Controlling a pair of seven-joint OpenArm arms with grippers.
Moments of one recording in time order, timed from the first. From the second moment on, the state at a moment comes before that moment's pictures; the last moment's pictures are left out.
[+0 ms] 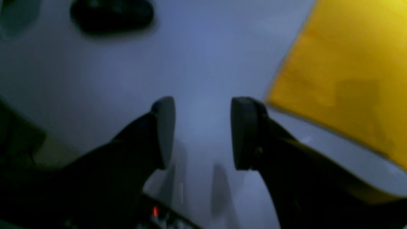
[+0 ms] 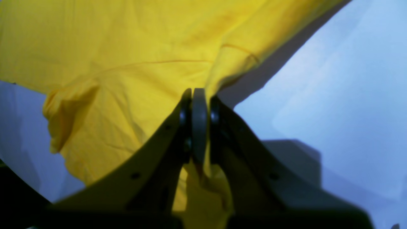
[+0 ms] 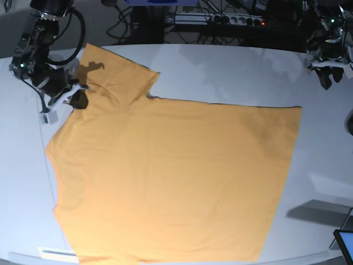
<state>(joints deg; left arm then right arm) 29.5 -12.2 -47.7 94.2 -29.8 -15.4 20.1 -11.6 4.2 27.1 91.3 35.4 31.6 -59.1</state>
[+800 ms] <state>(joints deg) 18.8 -16.0 -47.9 82.9 -29.7 -28.7 30.0 -12.0 4.2 27.0 91.4 35.7 31.6 -58.7</state>
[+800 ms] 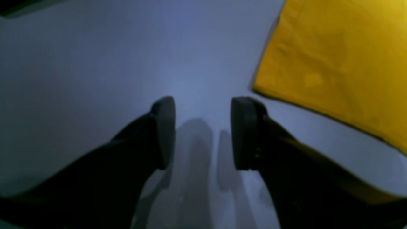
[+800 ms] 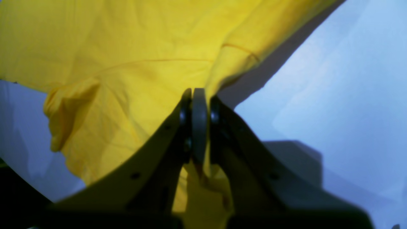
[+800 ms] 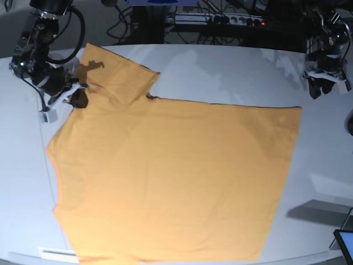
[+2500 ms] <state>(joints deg) 8.5 -18.3 -38.9 63.2 -43.3 -39.3 25.6 -12.1 4.2 27.0 91.4 35.7 31.6 -58.7</state>
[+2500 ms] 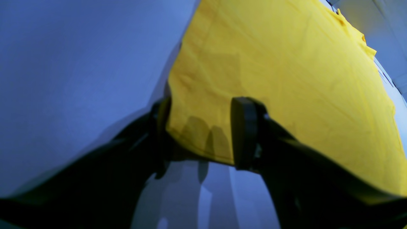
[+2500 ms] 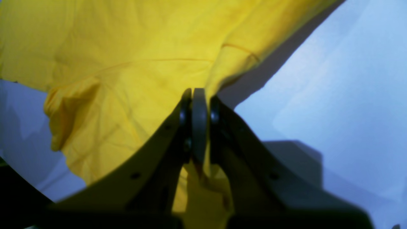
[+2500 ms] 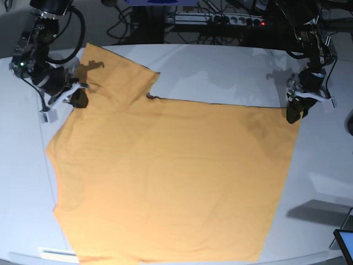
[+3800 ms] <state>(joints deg) 14.1 -18.0 -44.2 66.9 -42.2 -39.8 27.8 -15.2 5.7 27.3 91.8 37.2 32.2 -56.9</state>
